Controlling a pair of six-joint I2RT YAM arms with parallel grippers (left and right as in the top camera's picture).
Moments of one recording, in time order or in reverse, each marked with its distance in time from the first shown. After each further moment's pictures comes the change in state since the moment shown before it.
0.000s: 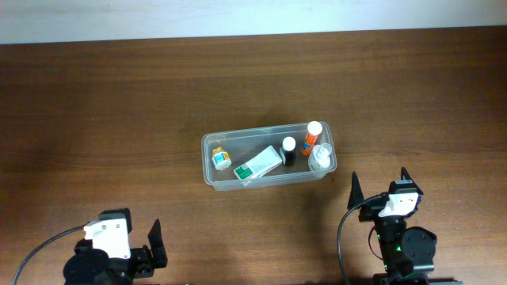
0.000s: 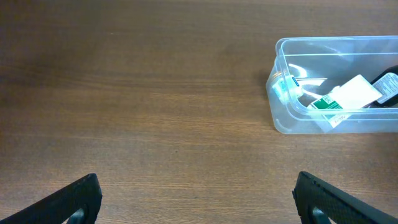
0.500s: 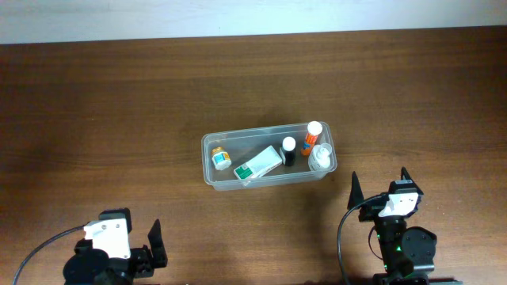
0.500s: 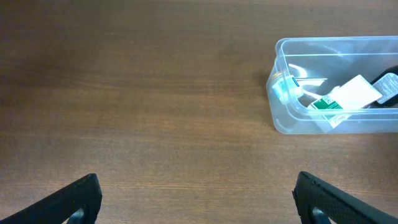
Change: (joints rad) left arm 0.000 -0.003 -0.003 0.009 0.000 0.000; right arm 0.000 0.000 0.000 0.000 0.000 0.000
